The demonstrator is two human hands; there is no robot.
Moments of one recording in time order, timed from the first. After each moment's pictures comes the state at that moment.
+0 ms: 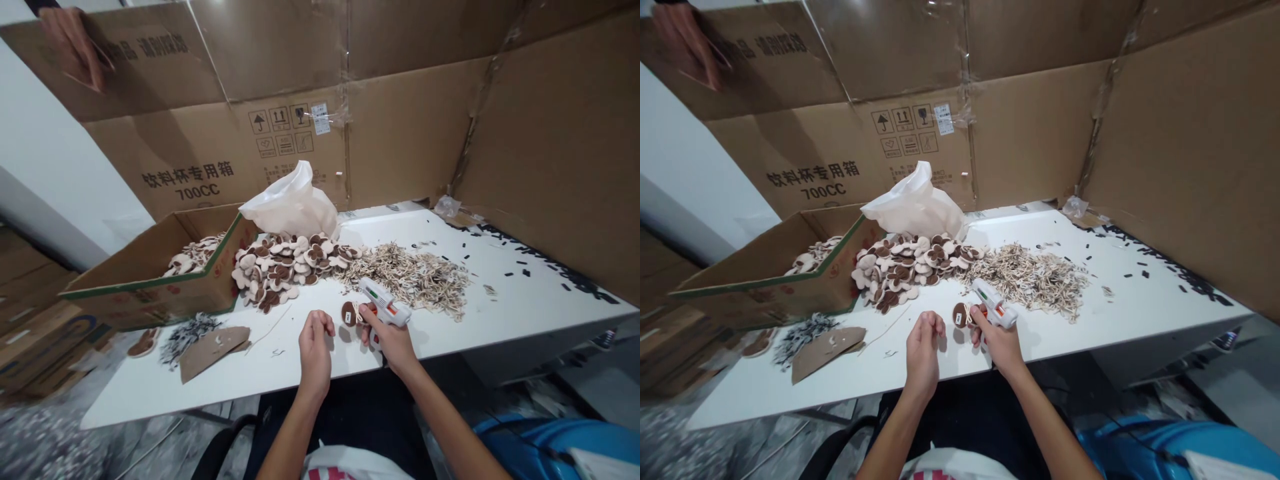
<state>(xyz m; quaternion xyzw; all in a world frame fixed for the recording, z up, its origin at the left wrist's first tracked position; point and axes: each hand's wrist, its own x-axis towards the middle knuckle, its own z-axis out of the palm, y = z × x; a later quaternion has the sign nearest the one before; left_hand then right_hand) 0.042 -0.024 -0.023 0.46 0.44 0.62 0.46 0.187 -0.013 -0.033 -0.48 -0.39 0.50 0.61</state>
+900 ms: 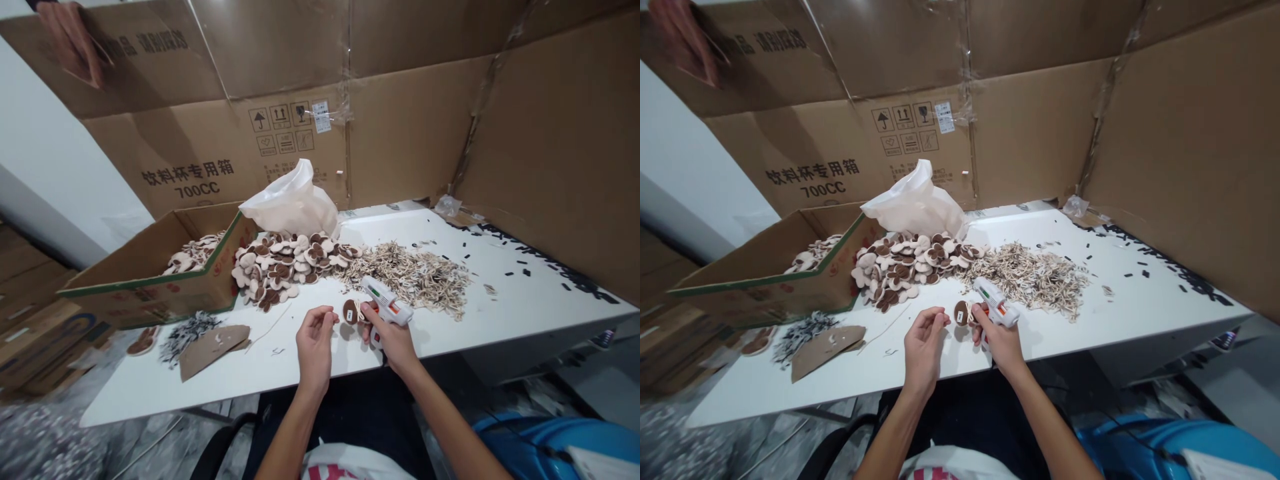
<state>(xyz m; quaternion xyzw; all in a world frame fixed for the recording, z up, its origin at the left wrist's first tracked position) 0.038 -0.021 -0.030 0.45 0.48 0.61 0.44 0.187 -0.014 -0.032 -0.48 -0.38 0.50 0.62</state>
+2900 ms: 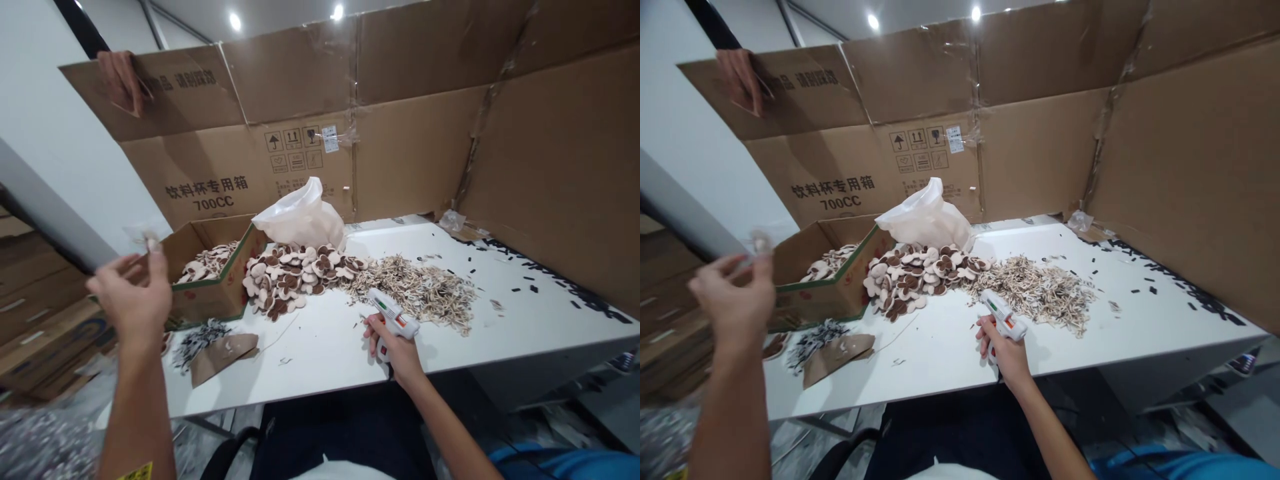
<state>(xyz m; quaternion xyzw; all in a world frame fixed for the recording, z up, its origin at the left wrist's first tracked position) -0.187 0.020 0.154 0.39 0.68 0.60 -0.16 0.184 -0.016 -0.033 -0.42 -0.38 0.52 0.63</state>
